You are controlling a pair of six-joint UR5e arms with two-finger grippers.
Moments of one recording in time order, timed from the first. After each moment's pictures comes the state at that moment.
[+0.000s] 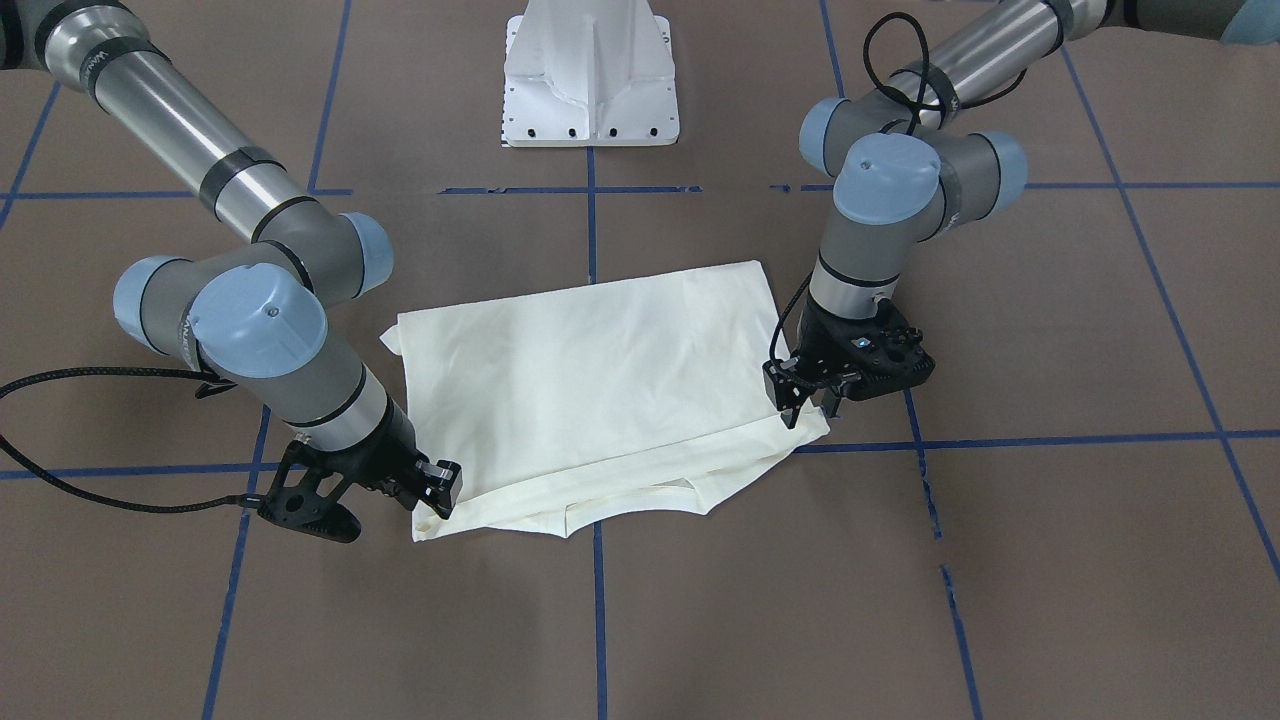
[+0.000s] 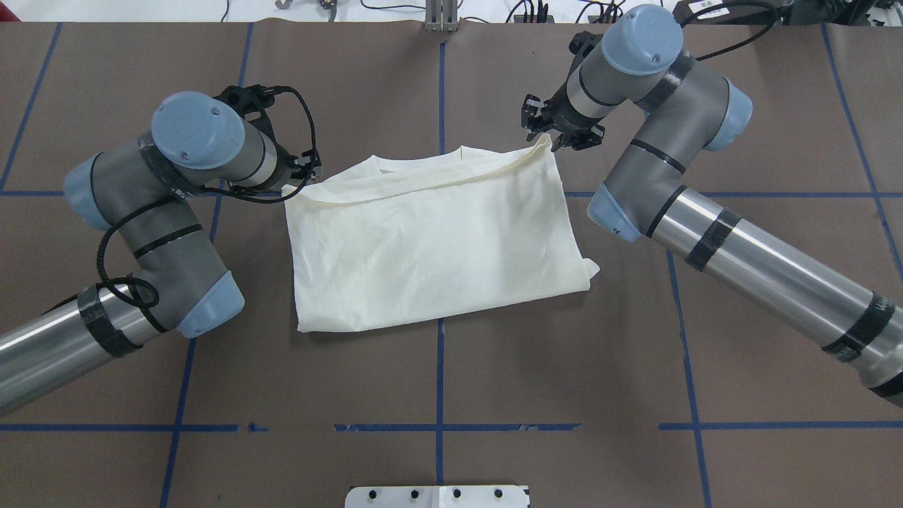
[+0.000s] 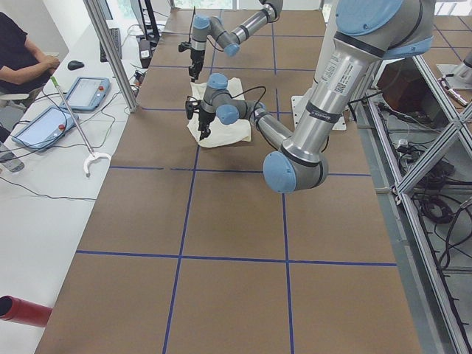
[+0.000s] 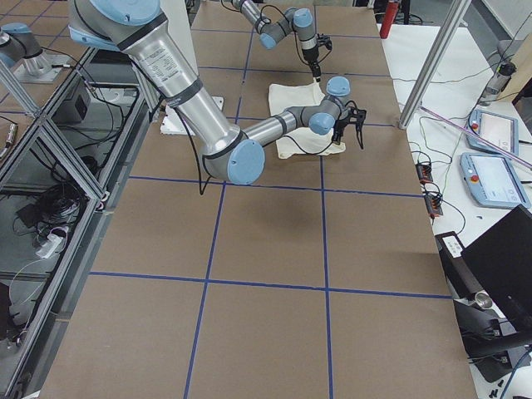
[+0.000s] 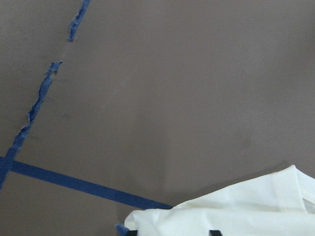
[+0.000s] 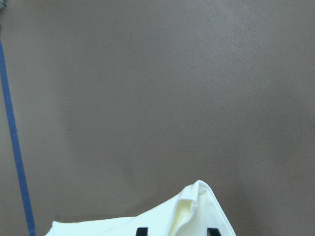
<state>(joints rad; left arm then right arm) -0.72 -2.11 -1.57 -1.89 -1.76 -1.38 0.83 -0.84 1.22 -1.04 2.03 1.40</state>
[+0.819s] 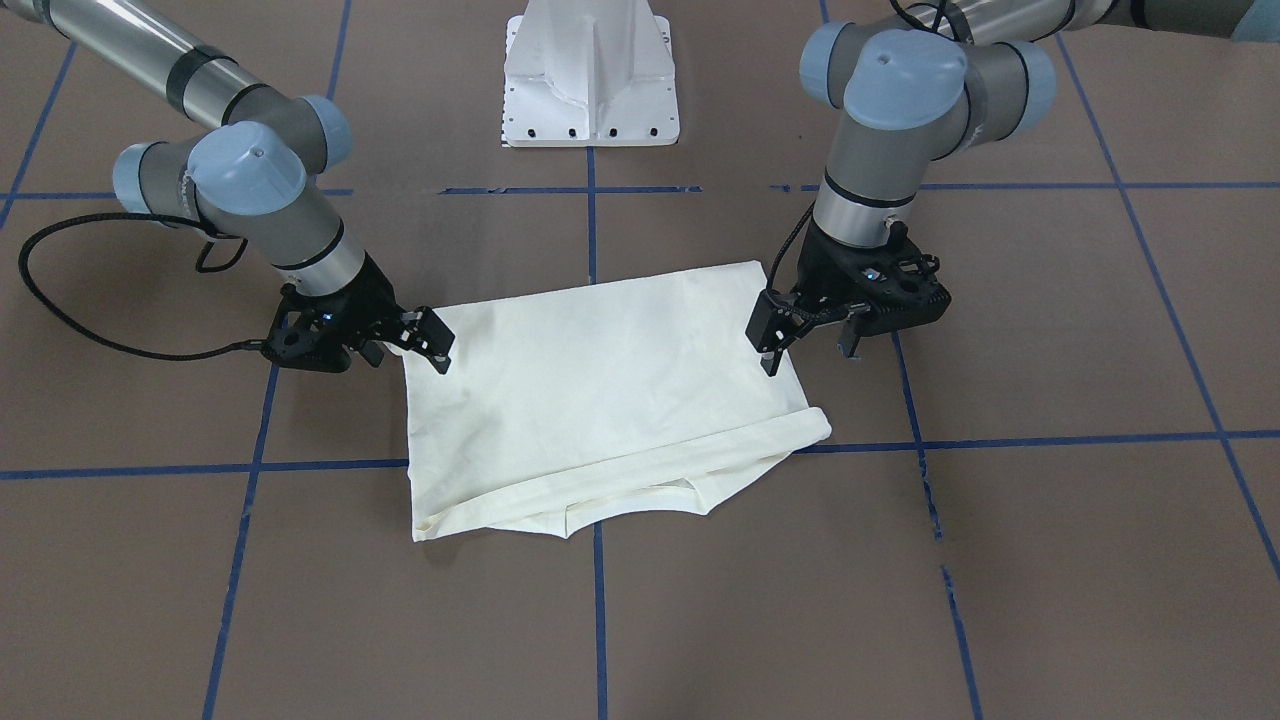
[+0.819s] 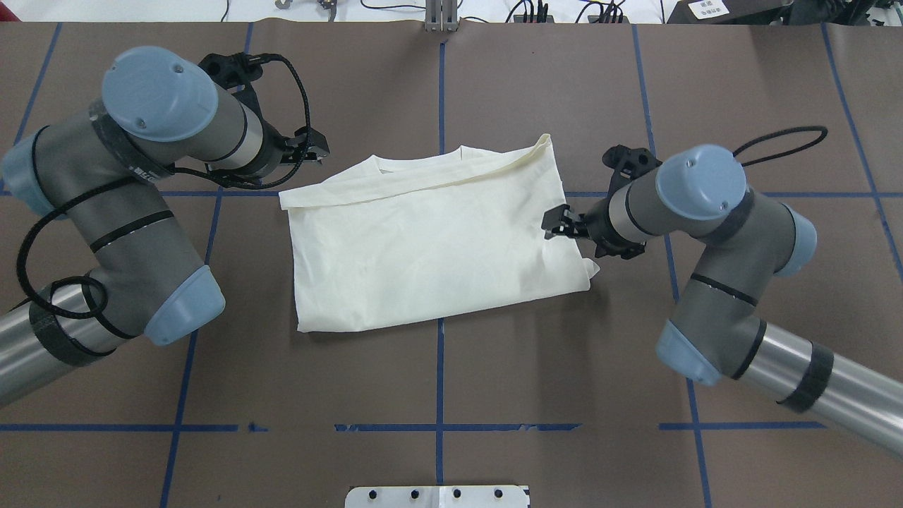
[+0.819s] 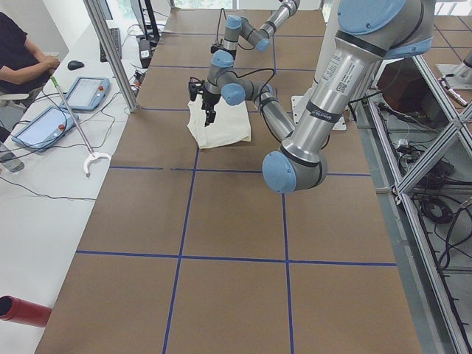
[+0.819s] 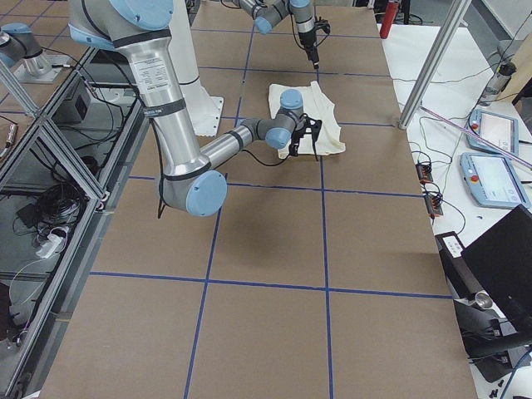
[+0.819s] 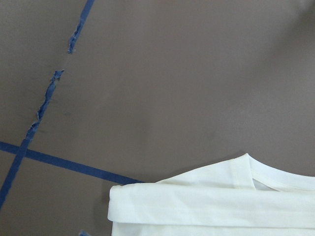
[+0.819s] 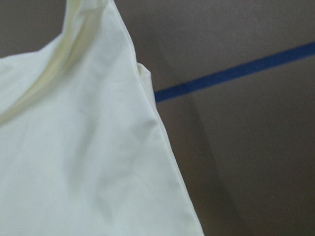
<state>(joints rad) -0.74 -2.11 -1.80 -1.68 -1.81 -1.37 0.63 -1.23 1.67 -1.05 1.92 1.49</state>
